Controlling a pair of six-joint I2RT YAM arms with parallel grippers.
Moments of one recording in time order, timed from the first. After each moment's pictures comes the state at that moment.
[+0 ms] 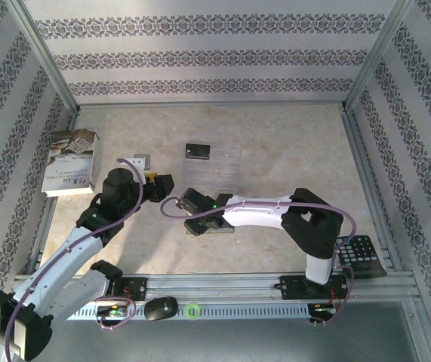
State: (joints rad) left arm -0.40 0.84 0.61 -0.18 0.11 -0.46; right arm 1.06 1.85 1.14 -0.43 0.08 0.24
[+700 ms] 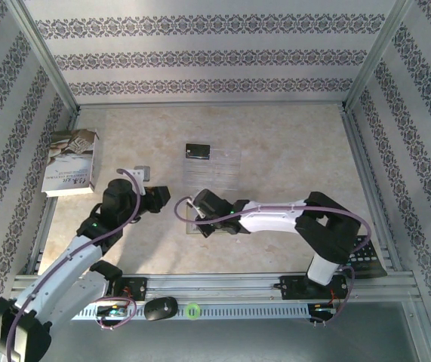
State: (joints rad) left arm -0.40 0.80 0.46 -0.14 0.22 -0.56; right arm 1.00 1.70 0.88 -0.13 0.03 0.24
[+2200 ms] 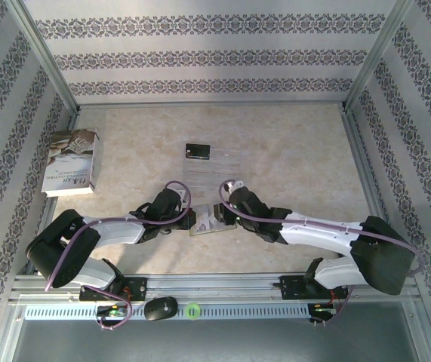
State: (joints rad) left arm -0.65 1.43 0.44 0.18 0.19 -0.66; right arm 0.91 1.33 0.63 0.02 0.07 0.60
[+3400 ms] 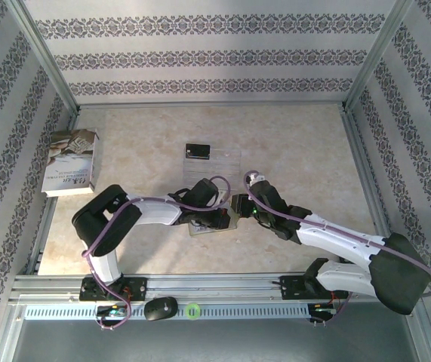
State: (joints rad) left arm -0.80 1.79 0.86 0.02 0.45 -0.62; right arm 0.76 1.16 0.54 -0.05 0.07 0.66
